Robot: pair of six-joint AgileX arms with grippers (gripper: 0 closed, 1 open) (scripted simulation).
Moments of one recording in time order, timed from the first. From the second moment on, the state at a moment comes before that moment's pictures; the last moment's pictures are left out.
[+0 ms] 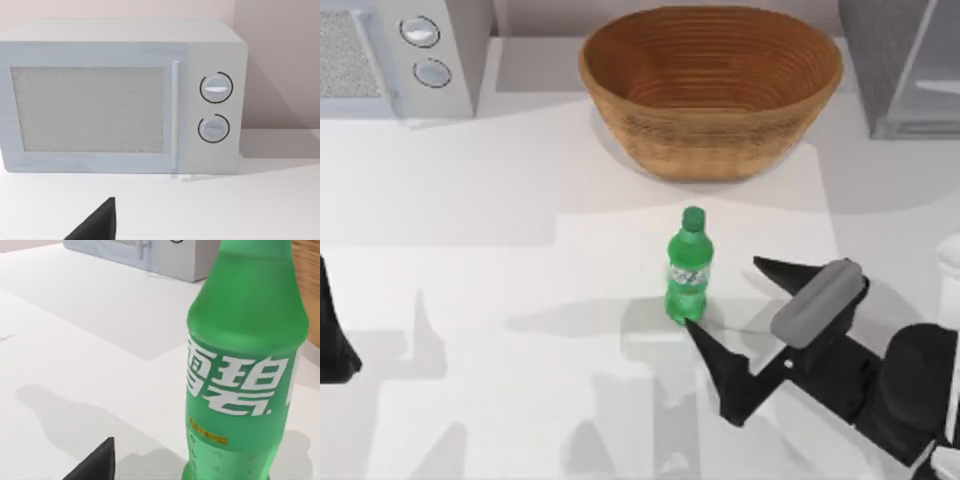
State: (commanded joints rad) left arm 0.00 0.00 0.00 0.00 0.00 0.00; right arm 0.63 2.17 0.31 1.76 -0.12 0.00
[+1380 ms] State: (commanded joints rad) left arm 0.00 0.00 0.00 0.00 0.00 0.00; right arm 0.66 2.22 0.55 1.57 -0.09 0.00
